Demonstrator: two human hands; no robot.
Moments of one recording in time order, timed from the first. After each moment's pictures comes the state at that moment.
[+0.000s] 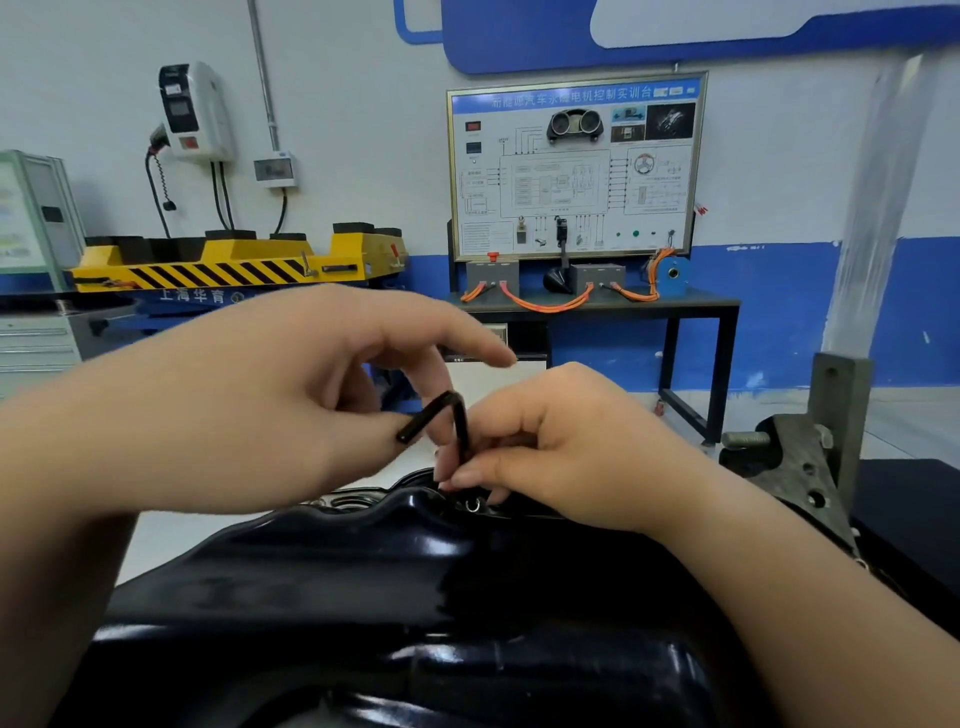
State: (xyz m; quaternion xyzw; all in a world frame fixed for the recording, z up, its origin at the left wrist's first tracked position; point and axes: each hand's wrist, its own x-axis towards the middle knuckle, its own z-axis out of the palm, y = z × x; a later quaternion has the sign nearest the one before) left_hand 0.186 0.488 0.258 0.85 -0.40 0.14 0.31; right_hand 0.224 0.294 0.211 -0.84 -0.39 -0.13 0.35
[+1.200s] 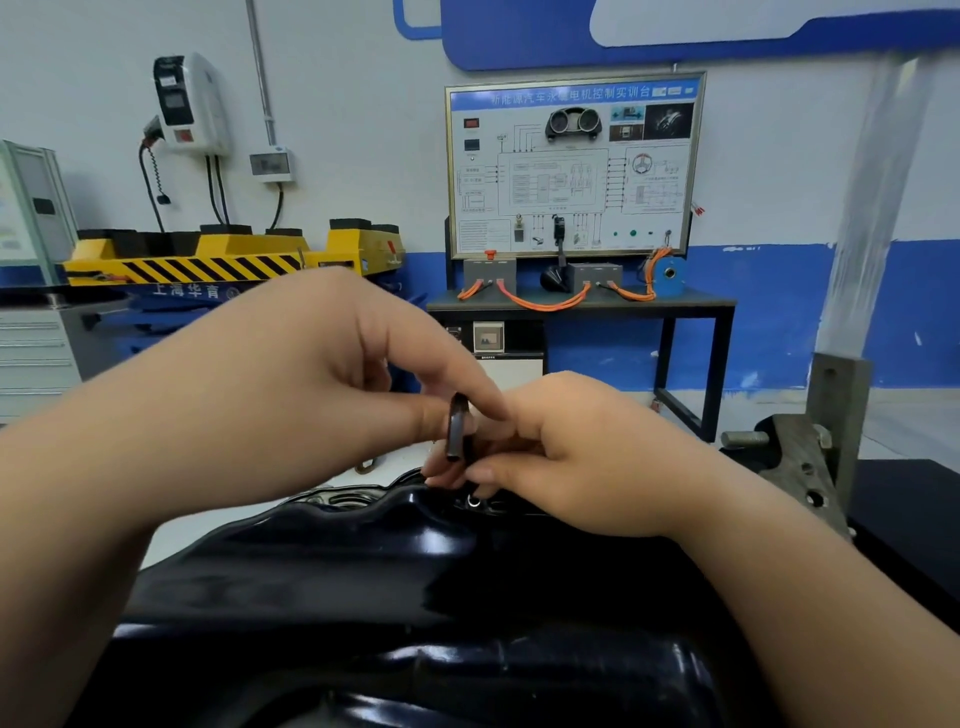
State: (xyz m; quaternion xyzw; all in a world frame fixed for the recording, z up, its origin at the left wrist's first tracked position) left_hand 0.196 0.479 0.260 0.86 -0.42 0.18 0.25; right_hand 0.217 0.295 0.218 -0.87 -0.38 -0.07 0.29
